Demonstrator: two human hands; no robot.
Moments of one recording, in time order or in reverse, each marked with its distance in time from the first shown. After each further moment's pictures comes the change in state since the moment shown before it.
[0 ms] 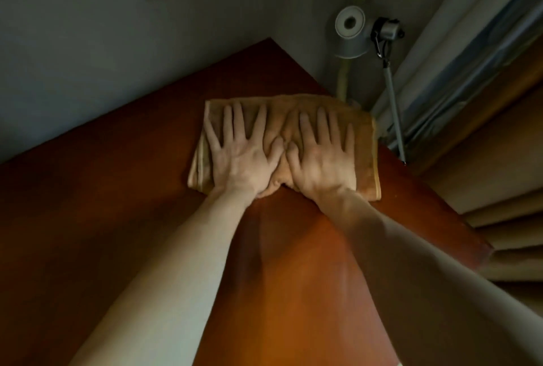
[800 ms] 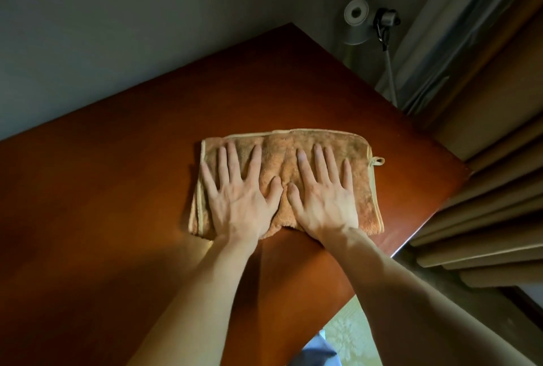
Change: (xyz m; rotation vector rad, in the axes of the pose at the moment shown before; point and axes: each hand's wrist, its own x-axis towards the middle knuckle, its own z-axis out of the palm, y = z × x) left_hand -0.219 -0.063 -0.004 -0.053 0.080 -0.077; right_hand -0.202 -0.073 0.003 -0.026 -0.054 -0.057
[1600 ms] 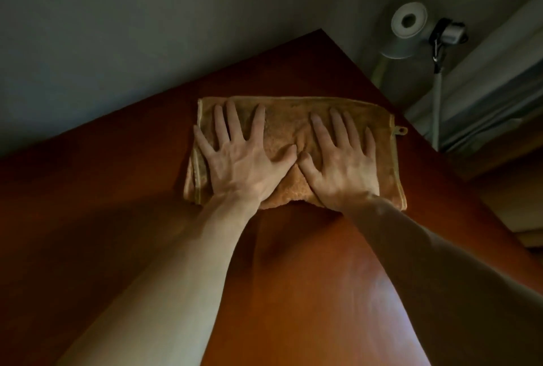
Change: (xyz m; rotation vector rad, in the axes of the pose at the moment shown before) left_hand 0.214 -0.003 0.019 -0.028 -0.111 -0.097; right_hand 0.213 0.025 -0.004 0.008 0.010 -0.033
